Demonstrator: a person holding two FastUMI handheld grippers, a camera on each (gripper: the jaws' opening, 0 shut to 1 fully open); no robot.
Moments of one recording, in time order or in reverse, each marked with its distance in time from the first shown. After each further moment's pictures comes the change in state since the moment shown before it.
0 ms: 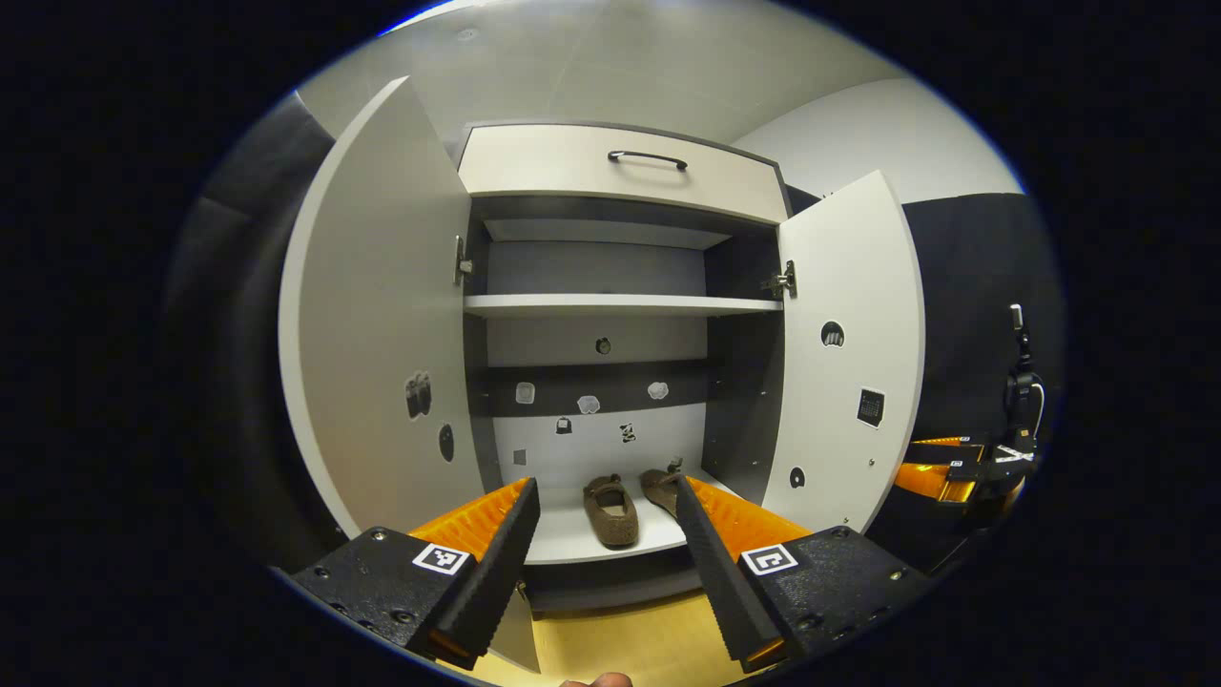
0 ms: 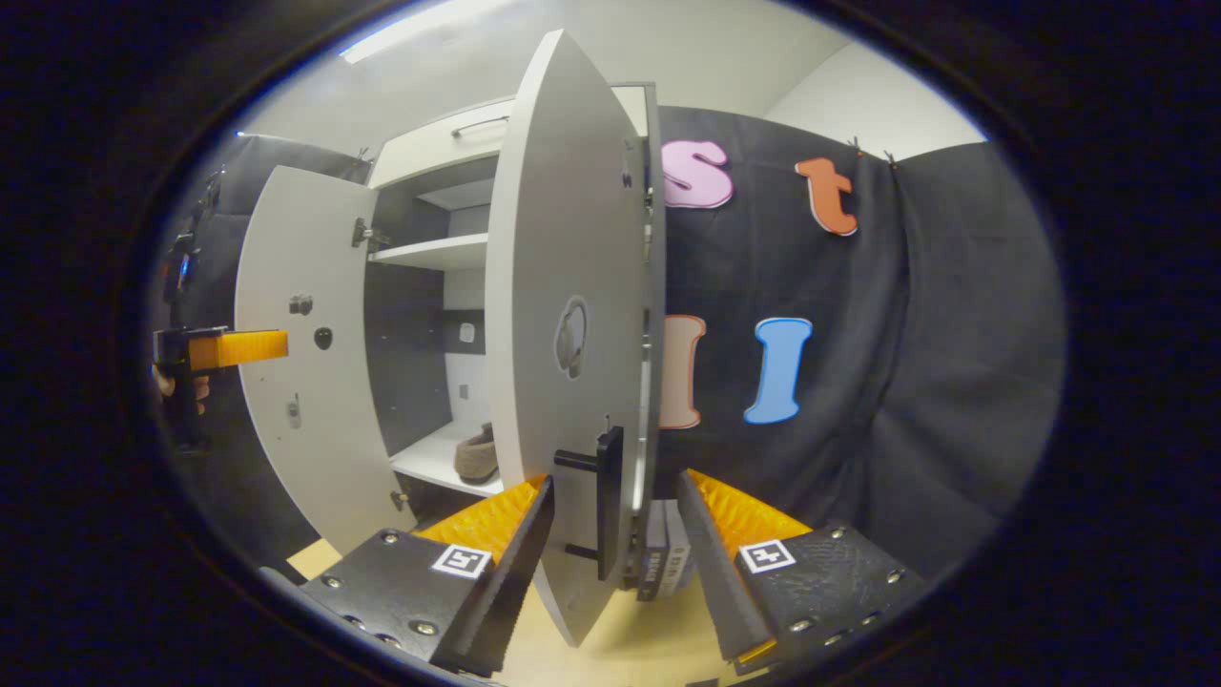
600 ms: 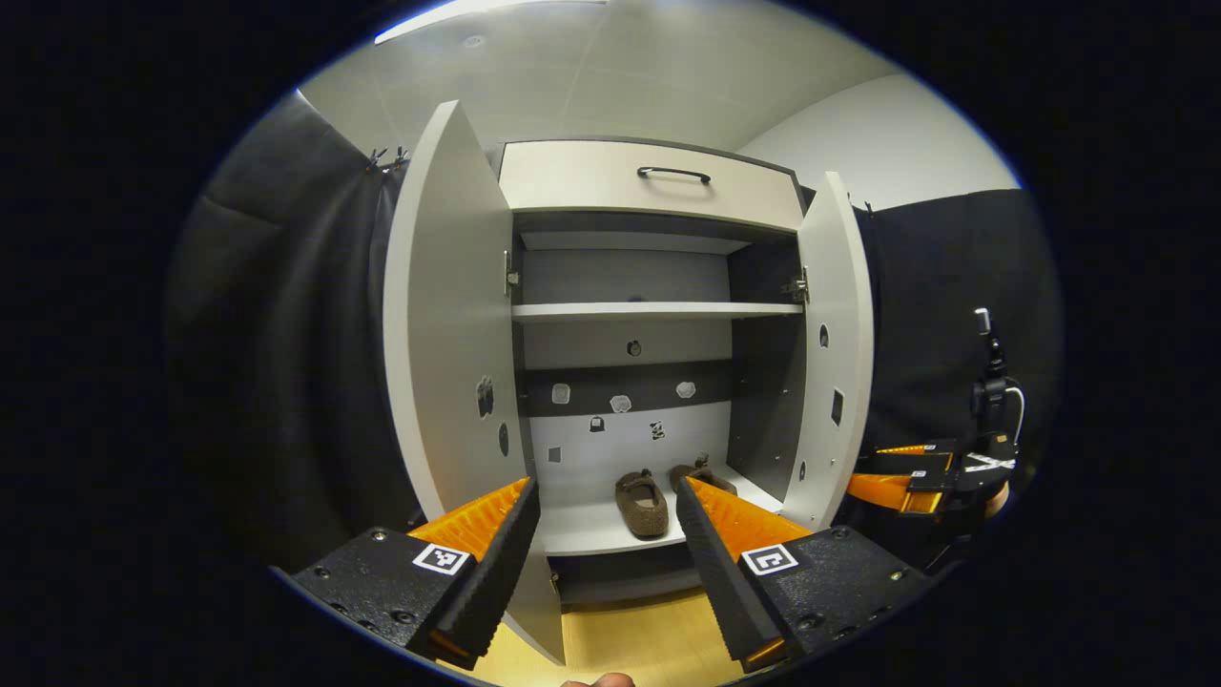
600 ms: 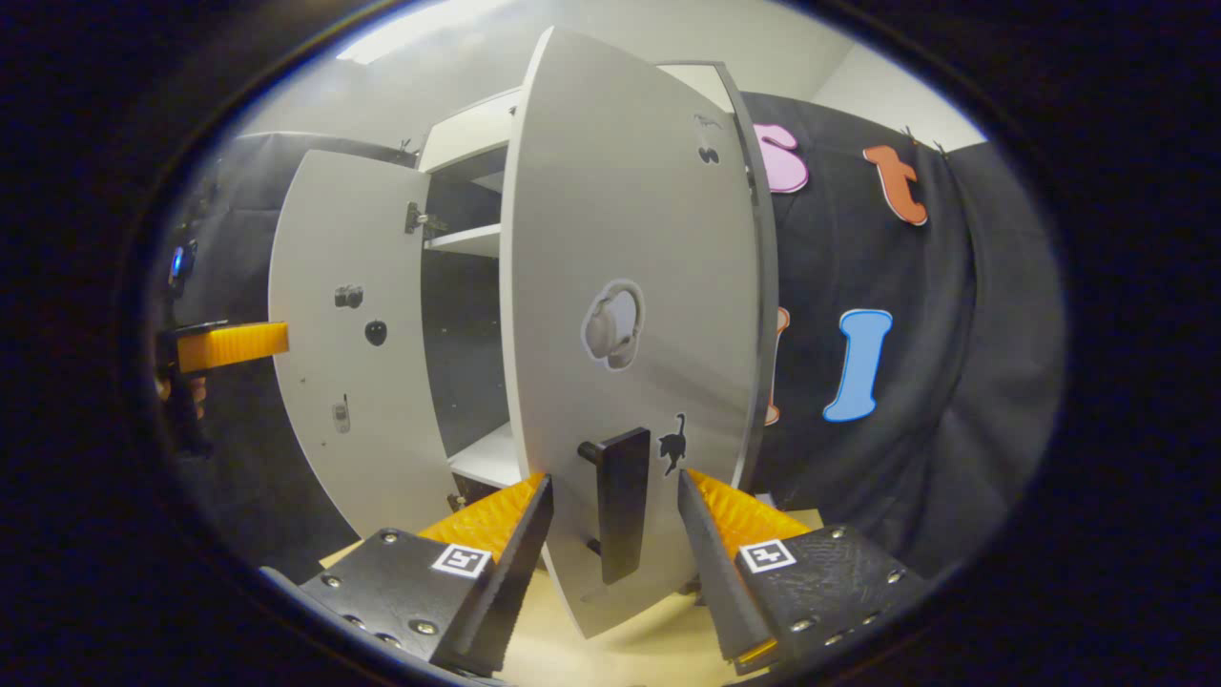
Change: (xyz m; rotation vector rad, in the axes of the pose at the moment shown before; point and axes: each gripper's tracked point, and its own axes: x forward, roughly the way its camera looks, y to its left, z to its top) left arm -0.034 0.029 0.004 -0.001 -0.001 0.067; right arm 0.044 0.073 -0.001 0.014 0.031 0.135
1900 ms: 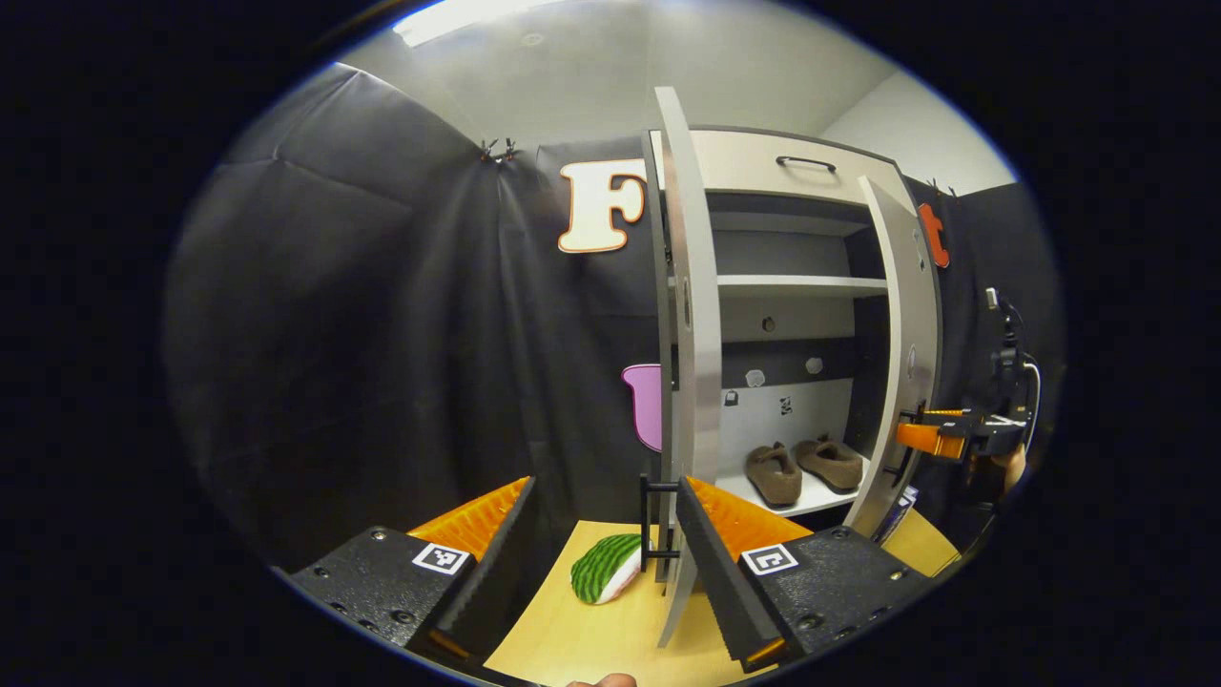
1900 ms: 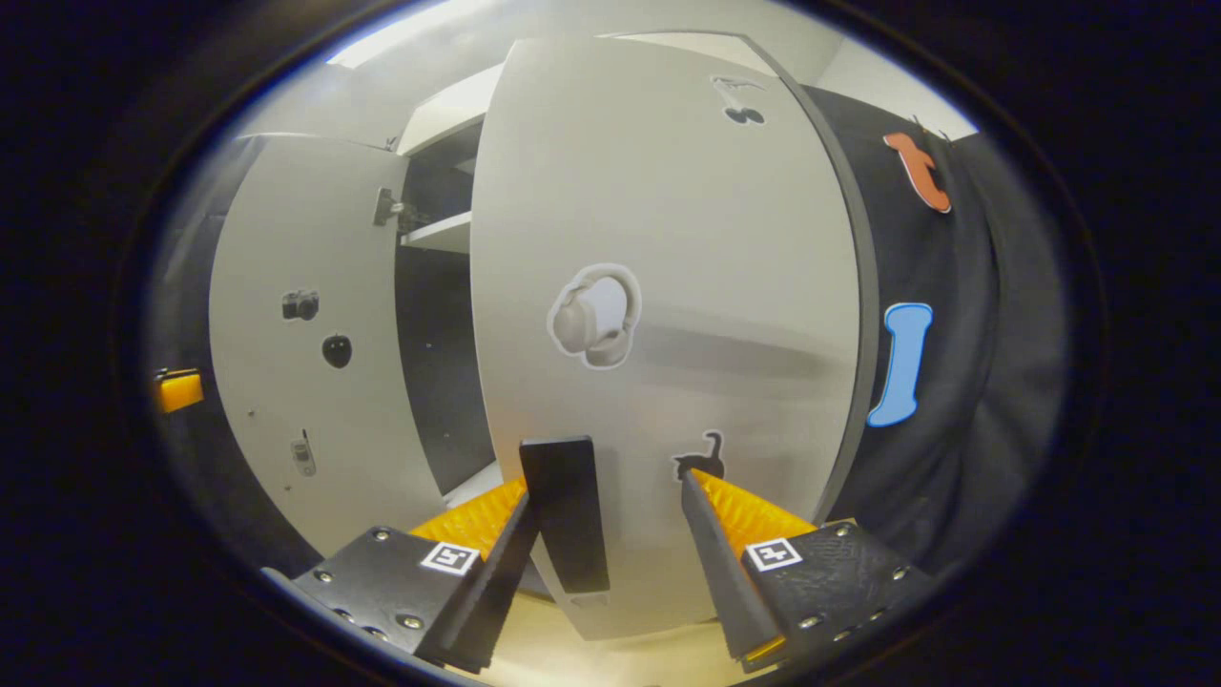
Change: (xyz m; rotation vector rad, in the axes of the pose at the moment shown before) left arm -0.048 0.146 -0.046 0.012 0.047 0.293; right arm 0.096 0.042 0.006 0.011 -0.016 -0.012
